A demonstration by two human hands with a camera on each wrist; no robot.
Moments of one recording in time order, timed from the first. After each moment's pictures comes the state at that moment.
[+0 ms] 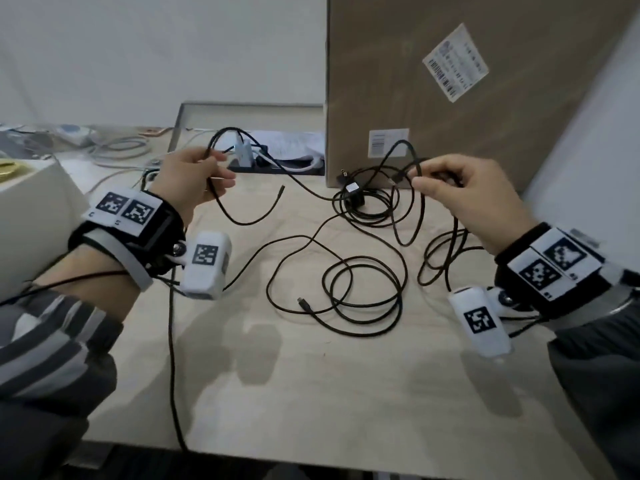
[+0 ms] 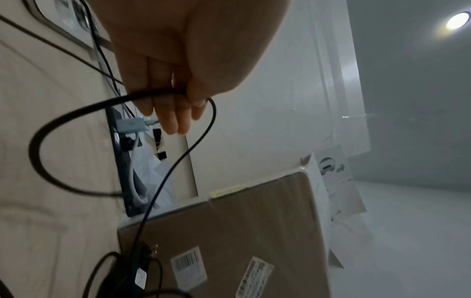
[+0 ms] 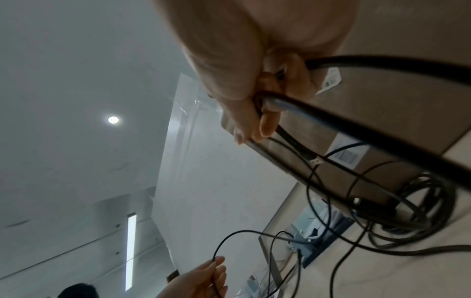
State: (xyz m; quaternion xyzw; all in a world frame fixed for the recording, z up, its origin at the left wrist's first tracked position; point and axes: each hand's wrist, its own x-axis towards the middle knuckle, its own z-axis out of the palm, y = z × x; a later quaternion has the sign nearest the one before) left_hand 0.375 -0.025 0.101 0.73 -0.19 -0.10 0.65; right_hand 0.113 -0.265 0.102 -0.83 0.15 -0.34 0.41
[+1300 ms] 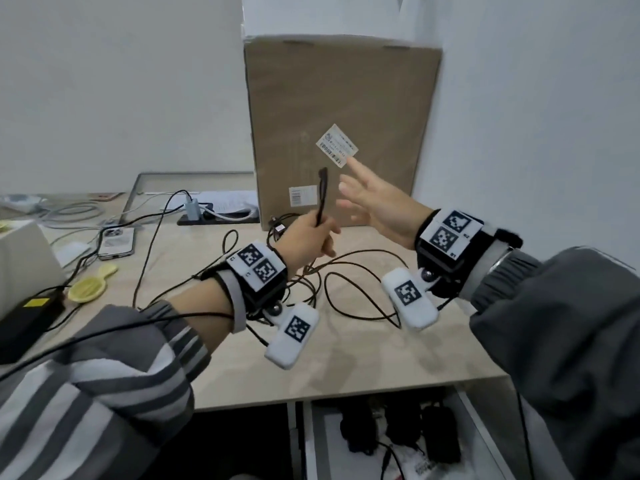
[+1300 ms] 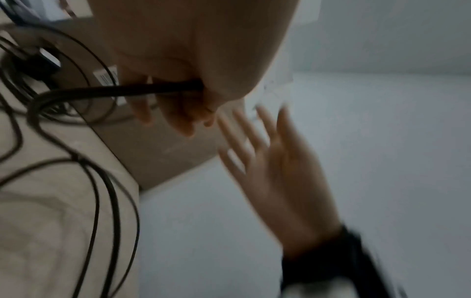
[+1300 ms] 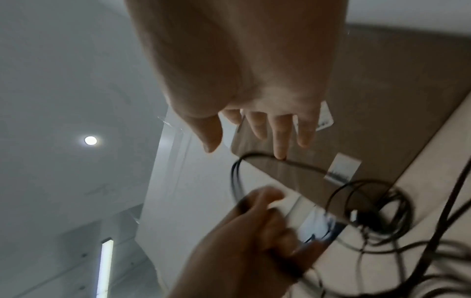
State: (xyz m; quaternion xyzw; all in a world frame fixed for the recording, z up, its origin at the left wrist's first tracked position) left_hand 0.115 -0.105 0.138 0.66 -0.44 -0.24 0.56; right_hand 0.001 -0.201 0.189 -0.79 0.12 -0.21 0.57
